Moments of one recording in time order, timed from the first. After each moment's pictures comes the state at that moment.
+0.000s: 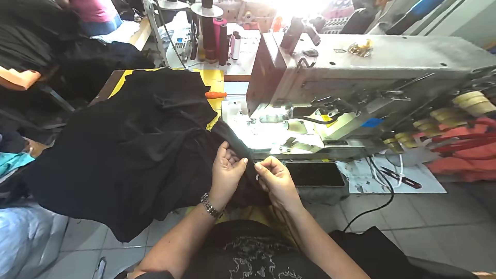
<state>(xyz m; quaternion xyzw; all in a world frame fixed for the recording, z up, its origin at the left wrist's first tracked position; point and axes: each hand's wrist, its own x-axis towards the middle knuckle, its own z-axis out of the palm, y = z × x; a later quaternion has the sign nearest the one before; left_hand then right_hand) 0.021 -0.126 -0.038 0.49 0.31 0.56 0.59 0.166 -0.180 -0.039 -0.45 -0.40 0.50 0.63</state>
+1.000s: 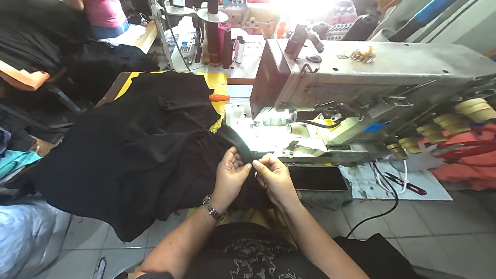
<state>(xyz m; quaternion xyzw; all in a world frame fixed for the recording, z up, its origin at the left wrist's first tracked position) 0.017 -0.127 -0.039 0.52 0.30 0.52 0.60 0.158 -0.165 -0.034 -0.47 -0.40 0.48 0.62</state>
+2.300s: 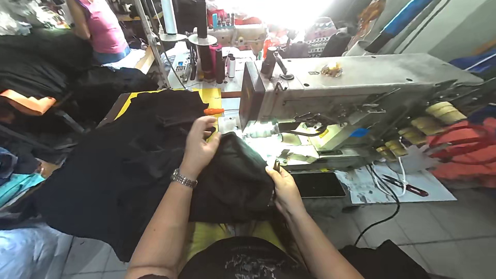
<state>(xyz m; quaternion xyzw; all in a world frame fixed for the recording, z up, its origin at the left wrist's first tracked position) -0.026 -0.028 0.025 0.78 0.37 0.44 0.25 0.182 -0.168 -0.037 -0.52 -0.29 0.46 0.66</state>
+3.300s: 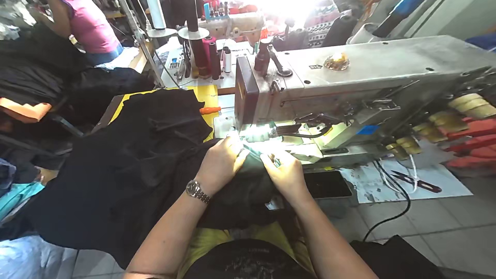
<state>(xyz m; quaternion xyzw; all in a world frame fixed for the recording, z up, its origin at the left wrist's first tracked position) 0.022 -0.046 0.012 0.91 0.31 0.27 0.04 0.209 -0.131 -0.027 -0.68 -0.57 0.02 0.45</state>
